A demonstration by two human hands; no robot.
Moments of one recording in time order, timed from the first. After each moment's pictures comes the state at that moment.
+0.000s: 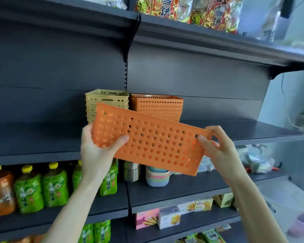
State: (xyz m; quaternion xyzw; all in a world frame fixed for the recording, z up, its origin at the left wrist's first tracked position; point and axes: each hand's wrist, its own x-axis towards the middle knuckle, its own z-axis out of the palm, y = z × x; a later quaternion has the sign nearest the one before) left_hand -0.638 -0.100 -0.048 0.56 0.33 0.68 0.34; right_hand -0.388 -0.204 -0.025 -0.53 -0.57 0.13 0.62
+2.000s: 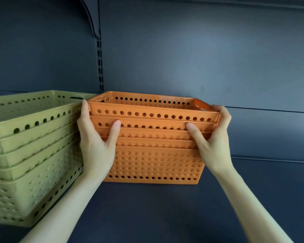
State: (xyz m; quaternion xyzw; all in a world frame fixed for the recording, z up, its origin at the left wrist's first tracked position) left_hand -0.394 0.271 -0.055 0.56 0.42 0.71 -0.01; right_hand -0.154 0.248 -0.032 -0.45 -0.63 0.05 0.63
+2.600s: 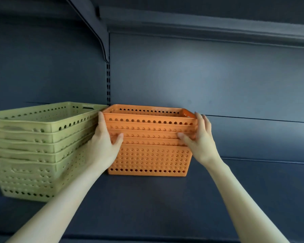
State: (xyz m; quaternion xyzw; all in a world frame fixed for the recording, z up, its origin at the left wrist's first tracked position) left_hand -0.408 0.211 -0.029 0.63 0.61 0.48 -0.01; right_hand -0.152 0.203 -0.018 -0.56 -0.65 0.05 0.50
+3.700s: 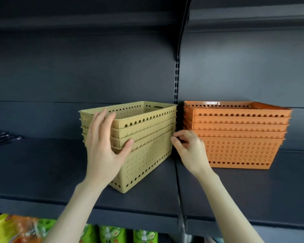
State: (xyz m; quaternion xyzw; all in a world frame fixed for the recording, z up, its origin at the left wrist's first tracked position) left_hand -0.647 0.157 -0.038 0.67 0.45 0.57 -0.15; right_hand -0.424 0.189 -0.048 -0.50 -0.67 0.10 0.54
